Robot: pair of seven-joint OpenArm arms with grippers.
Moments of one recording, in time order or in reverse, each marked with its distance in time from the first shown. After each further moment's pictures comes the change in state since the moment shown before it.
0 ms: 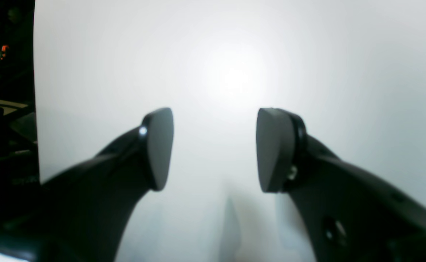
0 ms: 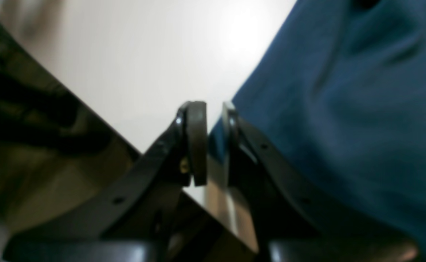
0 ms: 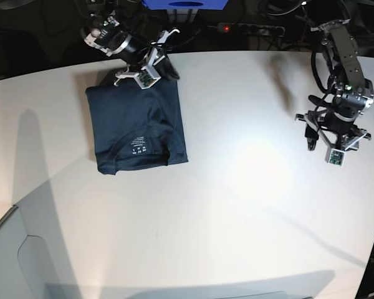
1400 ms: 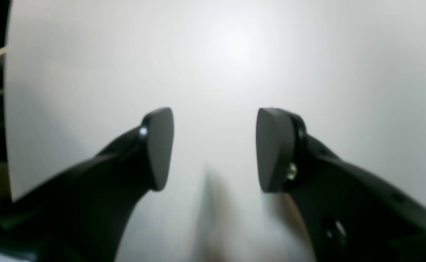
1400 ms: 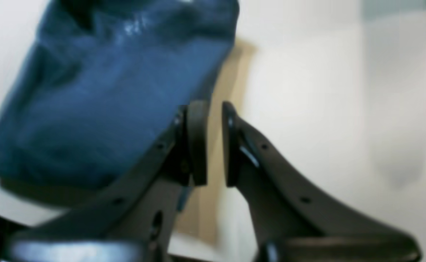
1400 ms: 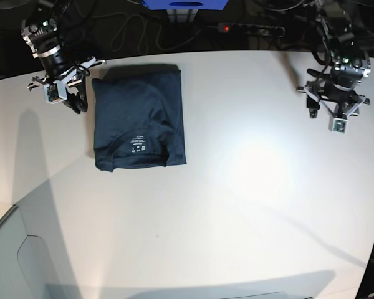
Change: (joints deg) left arm 10.2 5.6 -7.6 3.2 -0.2 -0.2 0.2; right arm 1.5 -0.2 30.1 7.6 9.5 0.1 2.1
